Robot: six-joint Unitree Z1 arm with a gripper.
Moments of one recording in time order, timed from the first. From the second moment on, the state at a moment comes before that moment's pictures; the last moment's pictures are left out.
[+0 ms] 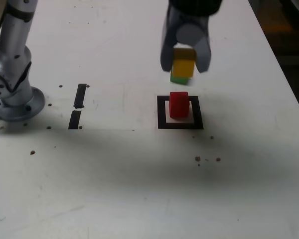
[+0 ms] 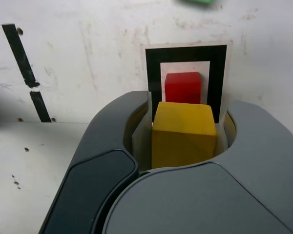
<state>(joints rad) -0.09 2.05 -1.88 1.58 0.08 -0.03</state>
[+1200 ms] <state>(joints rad) -0.09 2.07 -1.67 1.35 0.02 -0.04</state>
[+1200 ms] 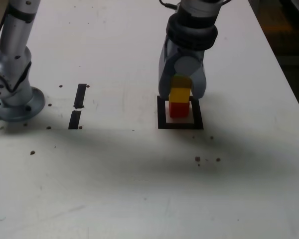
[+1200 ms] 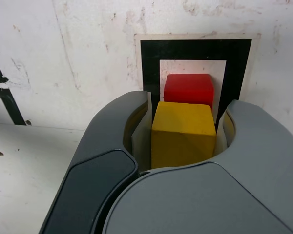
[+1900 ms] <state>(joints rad) -0.07 2.07 -1.64 1.30 0.02 -0.03</state>
